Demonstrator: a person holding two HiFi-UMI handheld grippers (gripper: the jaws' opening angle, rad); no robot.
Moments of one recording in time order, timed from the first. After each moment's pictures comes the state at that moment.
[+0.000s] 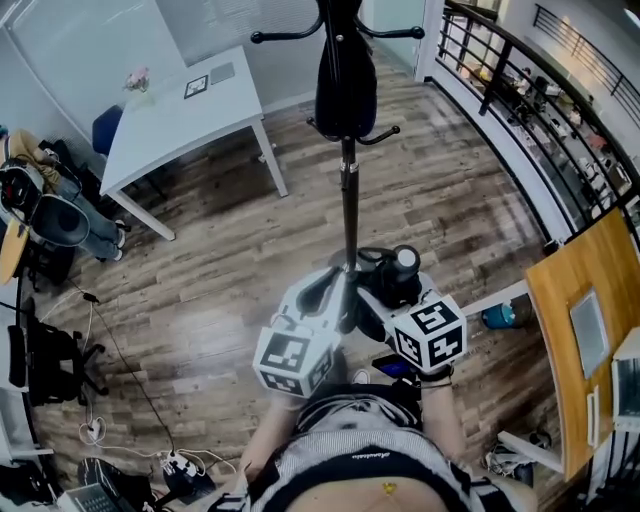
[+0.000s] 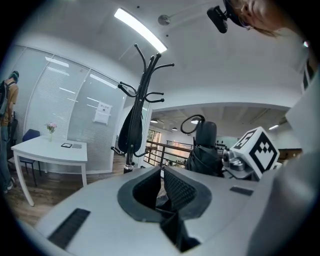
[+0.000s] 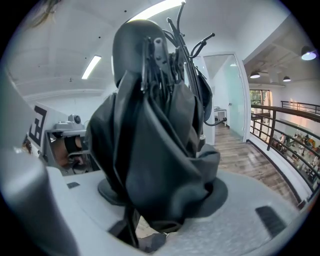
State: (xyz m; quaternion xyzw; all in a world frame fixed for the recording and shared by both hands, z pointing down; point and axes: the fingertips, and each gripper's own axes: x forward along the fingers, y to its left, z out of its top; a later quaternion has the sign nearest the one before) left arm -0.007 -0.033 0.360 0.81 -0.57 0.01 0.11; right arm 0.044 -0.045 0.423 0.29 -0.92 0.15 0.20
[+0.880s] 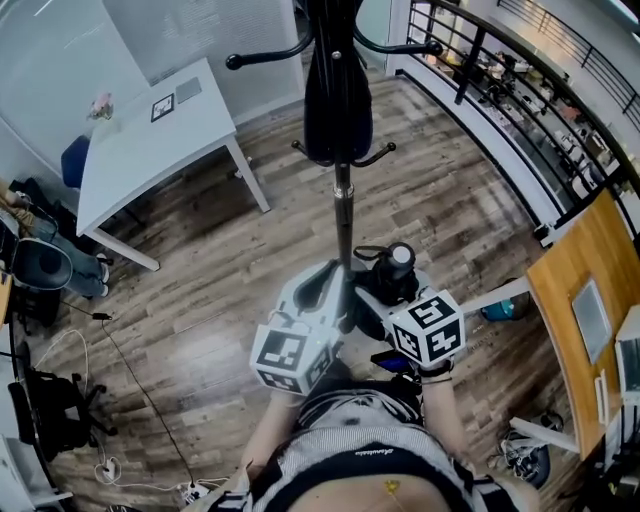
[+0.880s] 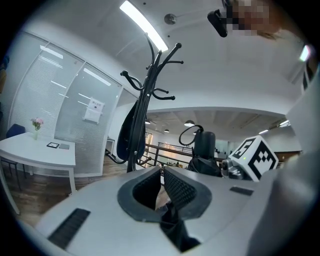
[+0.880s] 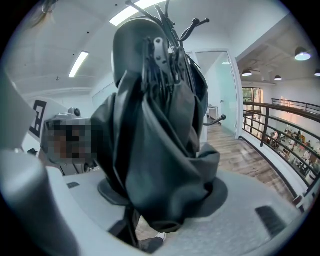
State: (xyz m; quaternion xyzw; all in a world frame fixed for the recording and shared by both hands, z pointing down) left arm -0.045 -0.126 0.360 0.85 -0.52 -0.01 0.11; right arm 0.007 -0.128 0.440 0.34 -0.90 0.17 0.21
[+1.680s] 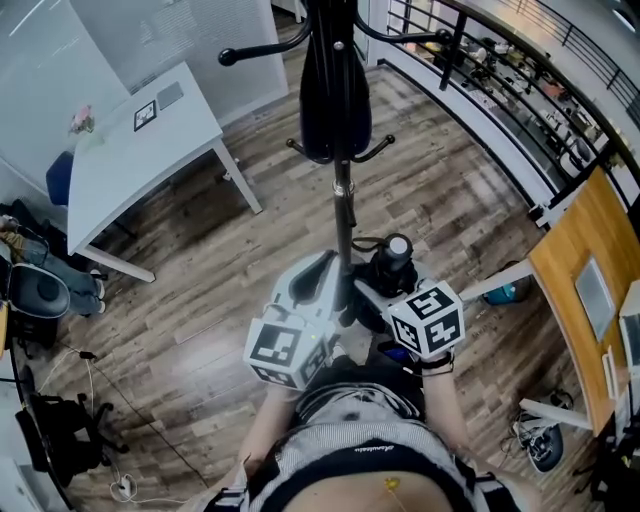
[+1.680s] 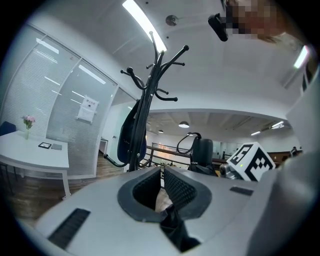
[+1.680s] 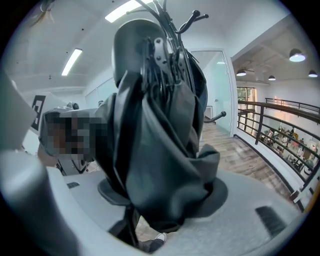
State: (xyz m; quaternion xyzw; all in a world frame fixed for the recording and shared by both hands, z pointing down) left arm -0.069 -0.148 0.357 0.87 -0.49 -0.01 0.10; right arm -0.013 -0.146 0.456 0.37 -0.89 0.18 0.22
